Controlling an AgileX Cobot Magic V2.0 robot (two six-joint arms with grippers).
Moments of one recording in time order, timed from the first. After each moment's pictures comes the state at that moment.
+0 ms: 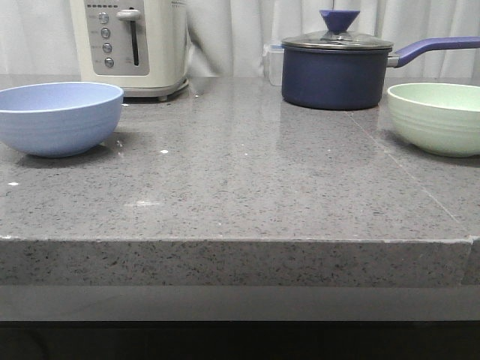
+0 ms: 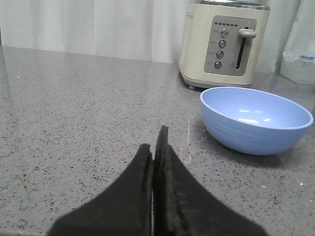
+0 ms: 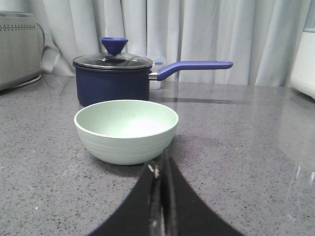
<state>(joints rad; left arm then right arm) 0.00 -0.01 0.01 -0.08 0.10 0.00 0.02 -0.01 0.03 0.03 -0.01 0.00</state>
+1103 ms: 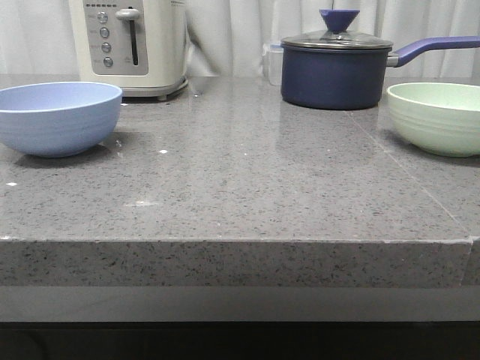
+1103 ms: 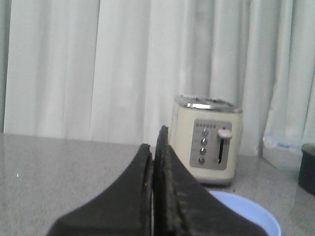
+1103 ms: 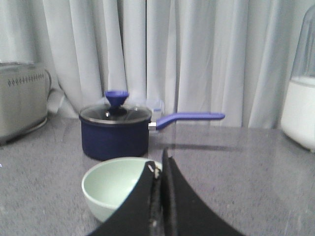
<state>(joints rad) 0.00 0.00 -0.28 -0.08 0.11 0.00 0.02 -0.01 -0.25 0.03 0.16 0.00</state>
